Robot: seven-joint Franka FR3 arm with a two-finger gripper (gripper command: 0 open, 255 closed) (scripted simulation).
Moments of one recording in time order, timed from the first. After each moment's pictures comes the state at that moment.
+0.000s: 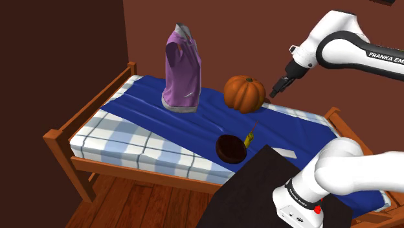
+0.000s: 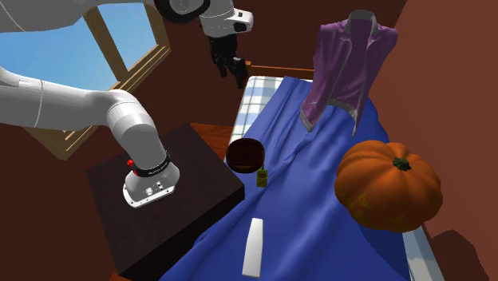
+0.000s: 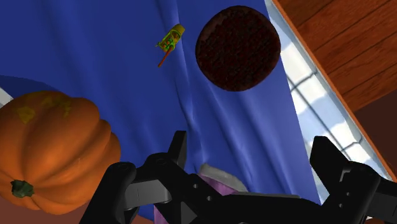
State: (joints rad) arm 0.00 -0.87 -0.25 -2.55 -0.17 1.85 -0.16
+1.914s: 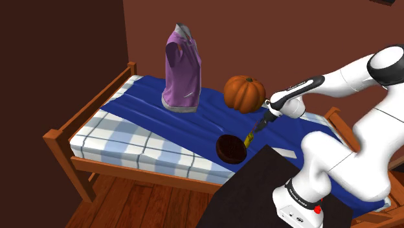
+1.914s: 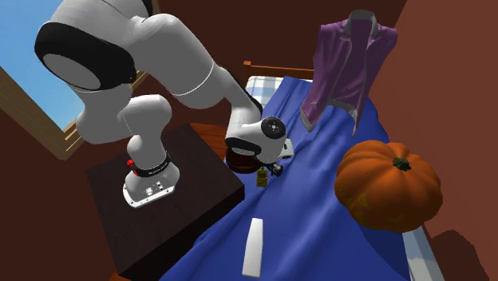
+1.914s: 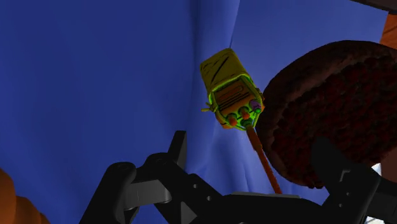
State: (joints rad) arm 1.35 -0.34 -2.15 -2.60 0.03 2.74 -1.08
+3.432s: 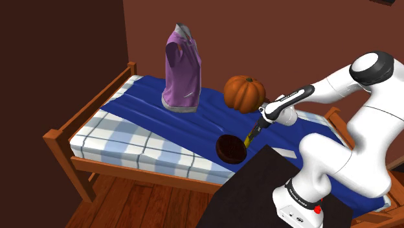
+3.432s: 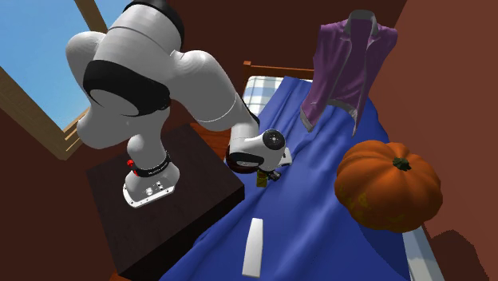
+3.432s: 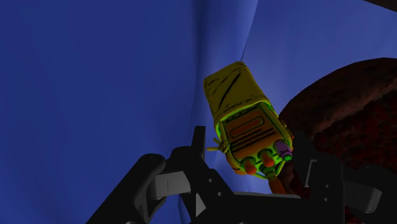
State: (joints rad) arm 1.63 -0.51 -2.45 -2.54 -0.16 2.86 -0.98
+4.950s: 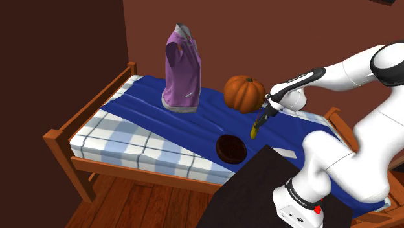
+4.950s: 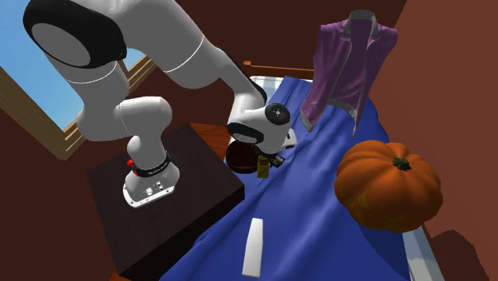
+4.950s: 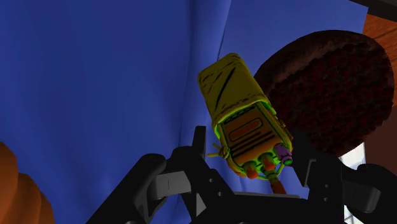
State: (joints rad) arm 1.21 -0.22 -1.95 -2.58 0.16 2.62 -1.15
